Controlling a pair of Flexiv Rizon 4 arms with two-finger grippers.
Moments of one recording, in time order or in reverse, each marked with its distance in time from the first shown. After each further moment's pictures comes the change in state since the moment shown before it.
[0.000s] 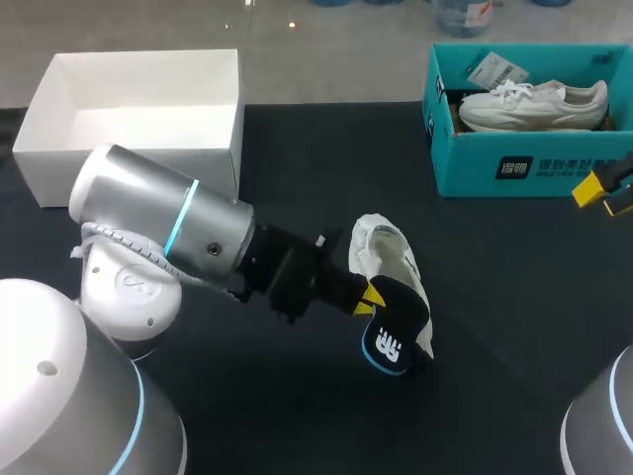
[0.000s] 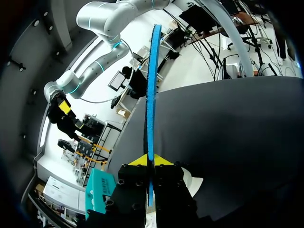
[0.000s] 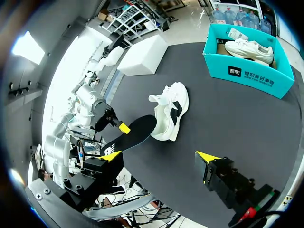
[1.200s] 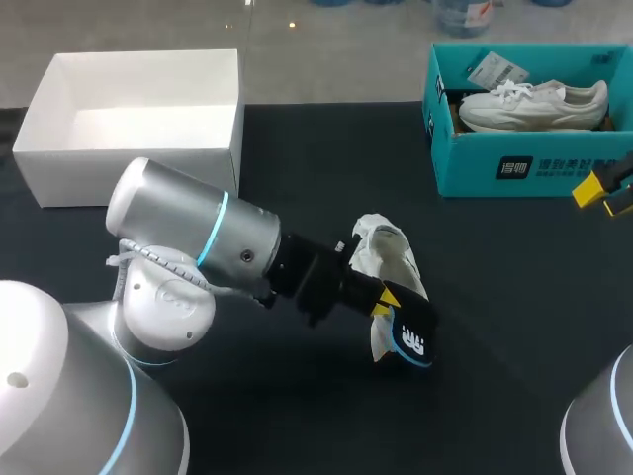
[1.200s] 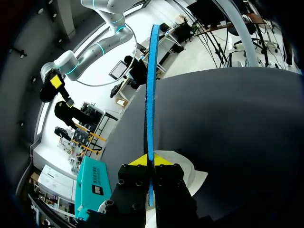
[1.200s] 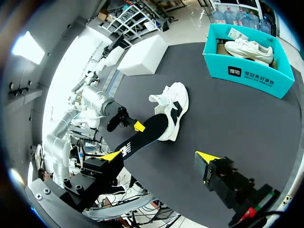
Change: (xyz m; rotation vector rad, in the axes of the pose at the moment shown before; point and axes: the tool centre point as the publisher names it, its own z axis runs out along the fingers) left arm 0.010 0.043 0.035 -0.072 0.011 -0.069; right arm 0.000 0.000 0.000 -0.001 0.000 0.000
